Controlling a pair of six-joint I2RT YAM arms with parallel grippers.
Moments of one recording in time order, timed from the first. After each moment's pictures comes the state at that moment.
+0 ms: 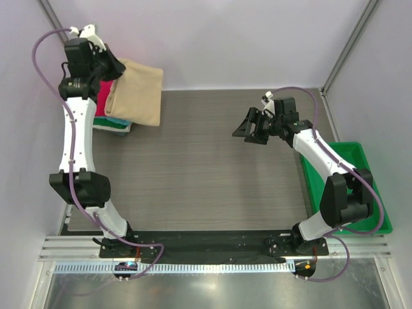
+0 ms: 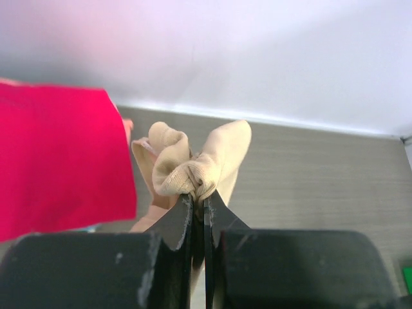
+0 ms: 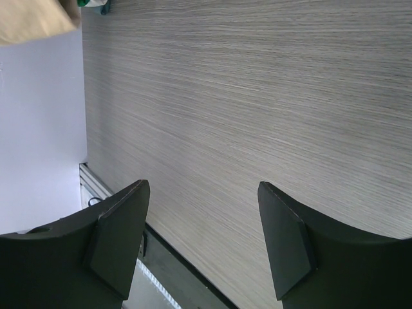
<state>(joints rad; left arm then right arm) 0.06 1.73 2.02 -0.62 0.24 -0.28 0.22 1.52 1.19 -0.39 -0.57 0.55</state>
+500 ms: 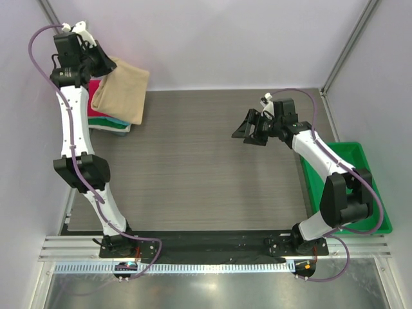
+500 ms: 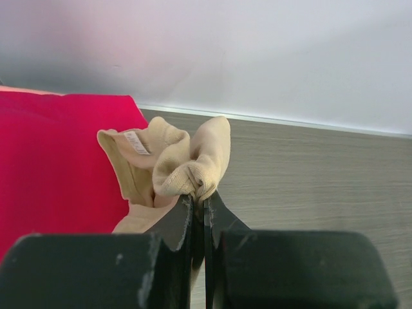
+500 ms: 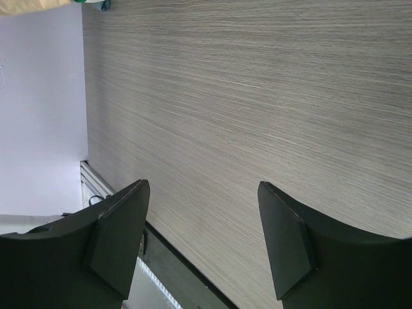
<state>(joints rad) 0.16 1.95 2.35 -0.77 0.32 -0.22 0.22 1.52 1.16 -0.36 -0.58 0.56</state>
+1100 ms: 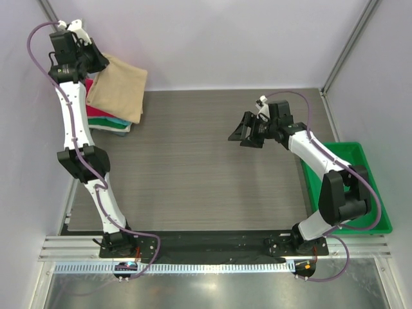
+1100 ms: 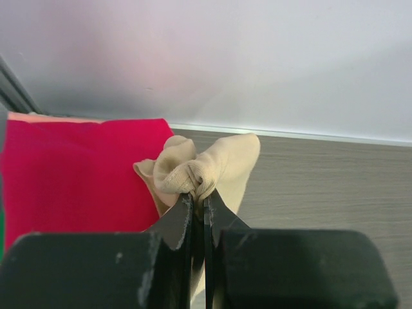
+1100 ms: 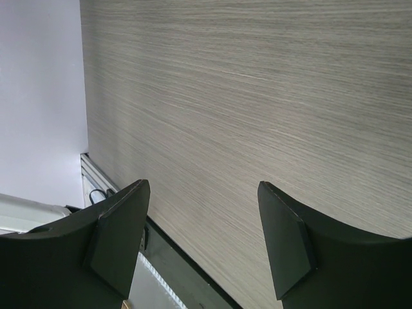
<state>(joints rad) 0.22 2.14 2.56 -0.78 0.36 -0.15 0.25 1.54 1.15 -0.34 -0.58 0.57</state>
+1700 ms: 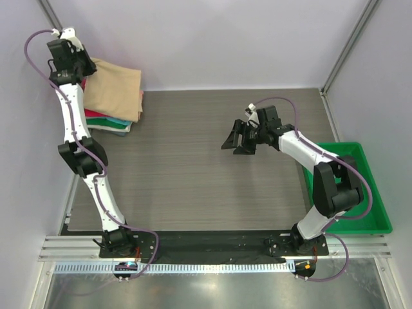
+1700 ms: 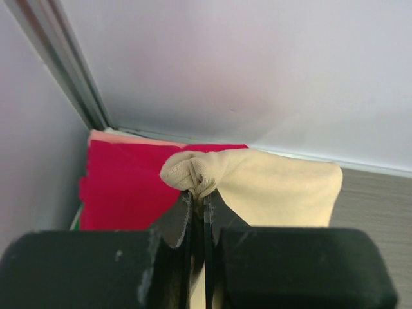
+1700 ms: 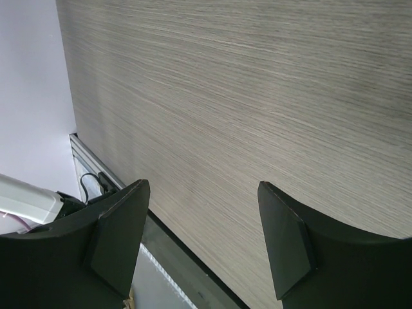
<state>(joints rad) 0.29 2.31 2.62 -0.65 0.25 -0.08 0.32 1.63 1.14 -0.34 -0.58 0.57</state>
